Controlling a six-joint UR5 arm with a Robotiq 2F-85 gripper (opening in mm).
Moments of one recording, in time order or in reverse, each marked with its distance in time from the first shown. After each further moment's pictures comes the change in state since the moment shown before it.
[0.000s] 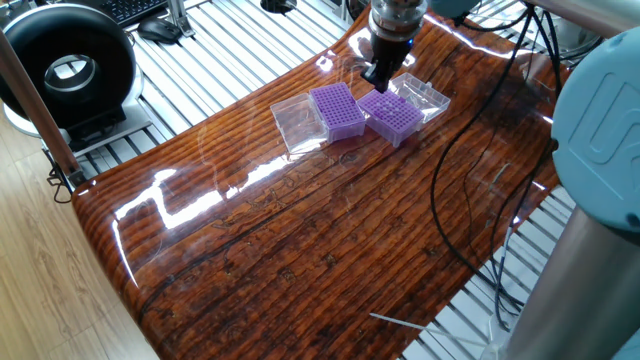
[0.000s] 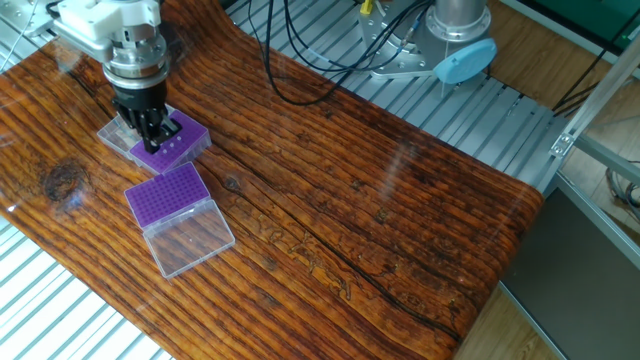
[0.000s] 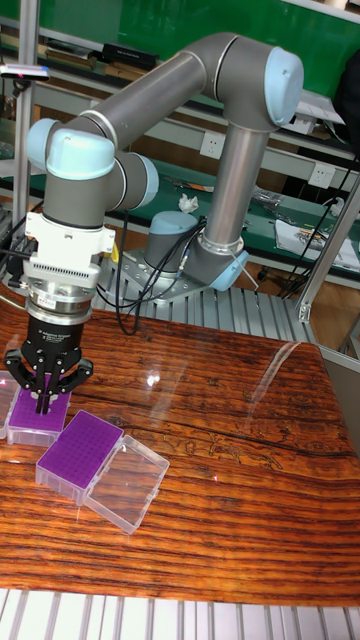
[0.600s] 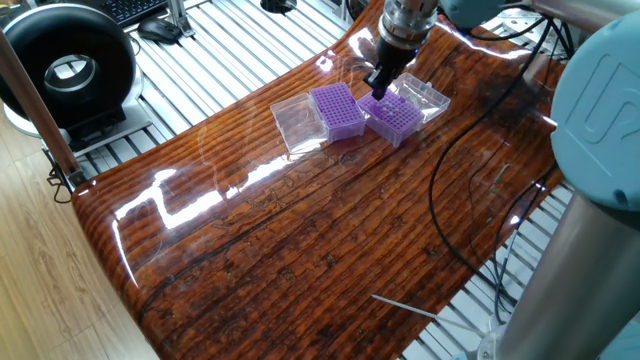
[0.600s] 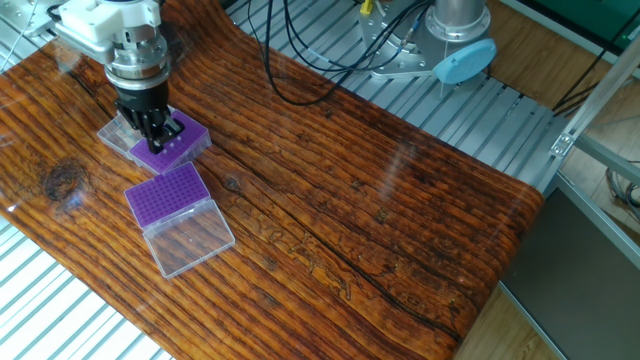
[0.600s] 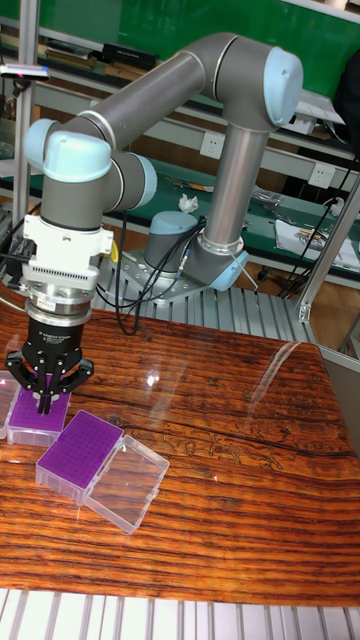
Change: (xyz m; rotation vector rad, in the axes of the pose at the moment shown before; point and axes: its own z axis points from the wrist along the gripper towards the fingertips) arm 0.008 0.001 0.003 -0.013 0.026 -0.015
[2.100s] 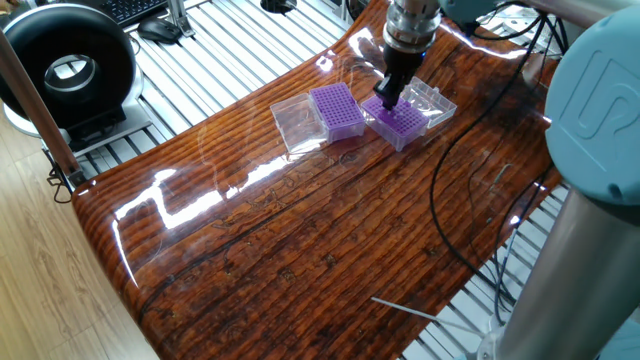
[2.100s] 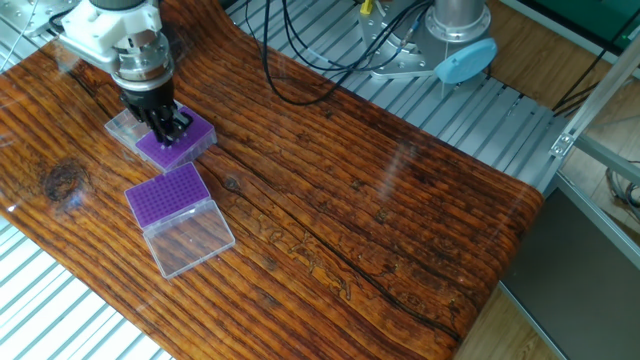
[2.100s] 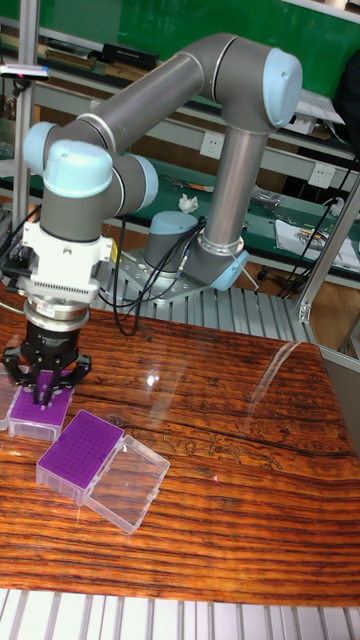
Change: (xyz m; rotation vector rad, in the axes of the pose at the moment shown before) arm 0.026 -0.005 0.007 0.031 0.103 -0.045
